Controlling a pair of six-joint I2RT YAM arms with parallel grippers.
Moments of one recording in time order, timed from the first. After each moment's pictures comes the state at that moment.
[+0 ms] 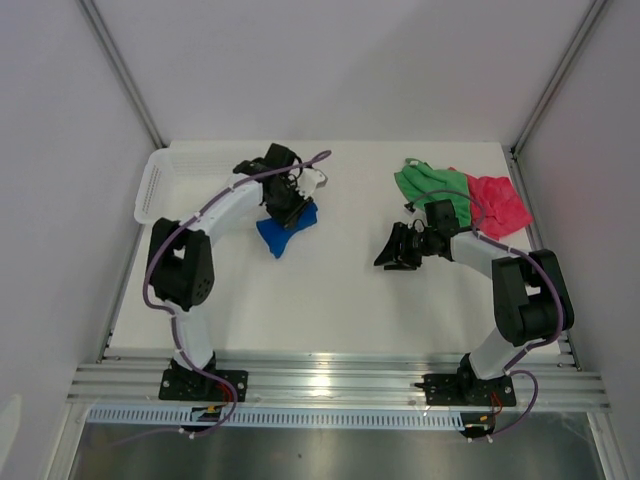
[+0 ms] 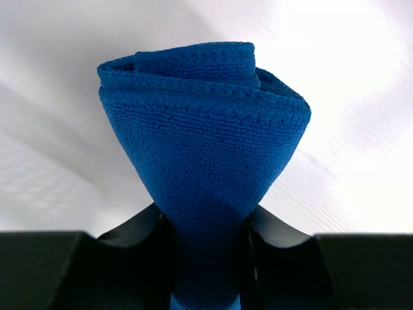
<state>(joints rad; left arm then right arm) -0.42 1.92 1.60 -0.84 0.19 0.43 0.23 1.64 0.88 -0.23 -0.66 0.44</state>
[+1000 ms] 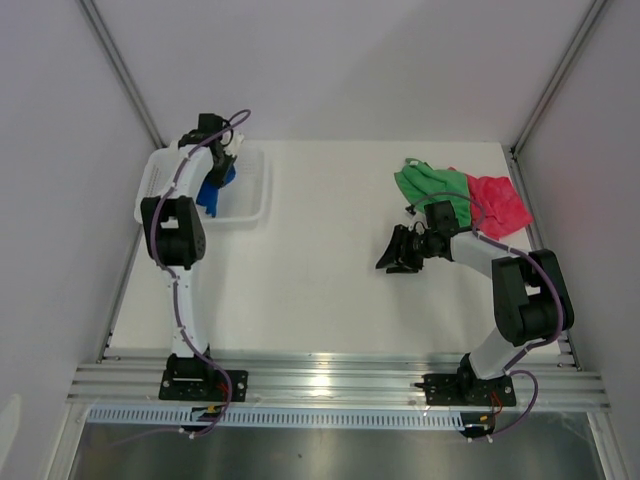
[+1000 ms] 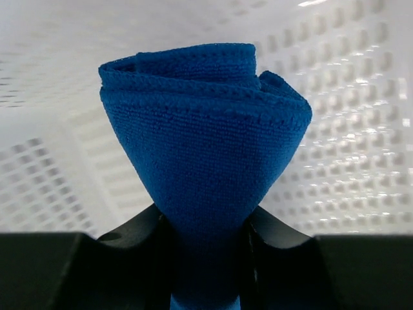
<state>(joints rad) 0.00 2.31 2.11 -0.83 -0.18 0.46 0.22 1.64 0.88 -0.27 -0.63 0.44</state>
